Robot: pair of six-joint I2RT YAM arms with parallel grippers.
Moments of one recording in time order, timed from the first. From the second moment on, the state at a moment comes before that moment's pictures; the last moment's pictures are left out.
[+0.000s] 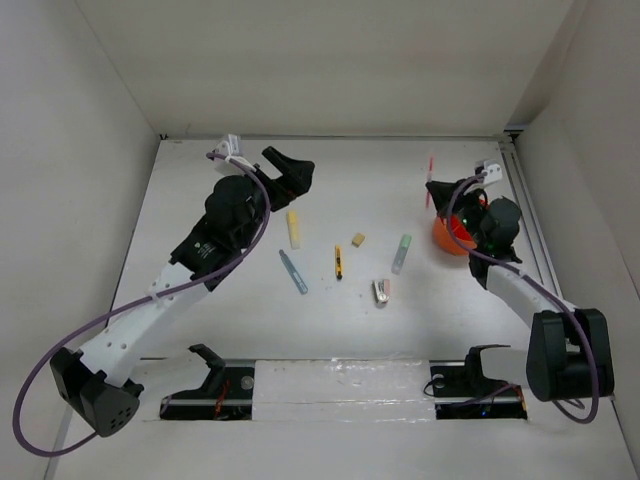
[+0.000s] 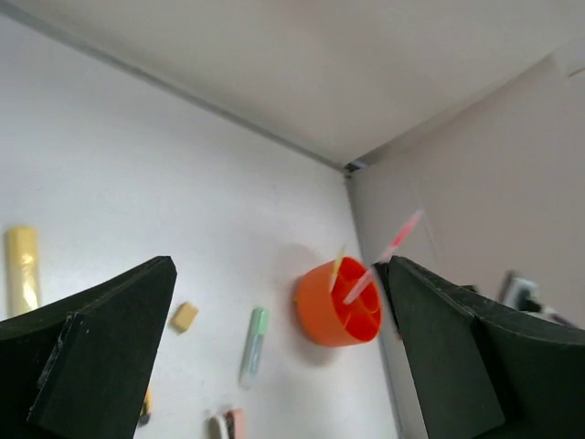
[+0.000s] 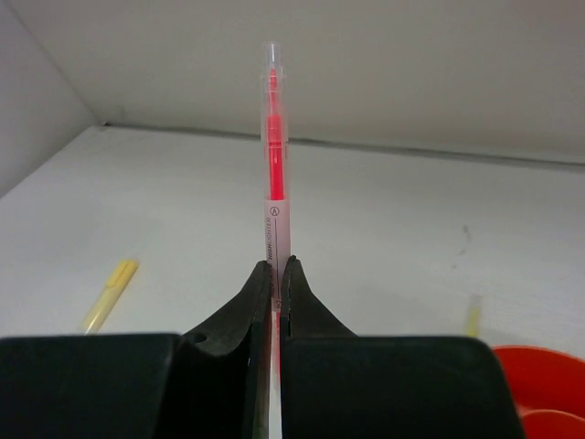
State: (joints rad) left arm -0.65 1.07 1.10 -0.10 -0.32 -0.83; right arm 0.07 1.26 0.58 0.76 -0.40 0.27
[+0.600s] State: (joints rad) left arm -0.66 1.10 1.02 -0.23 -0.28 -0.80; right arm -0.09 1.22 0.58 0.66 -0.34 0.15
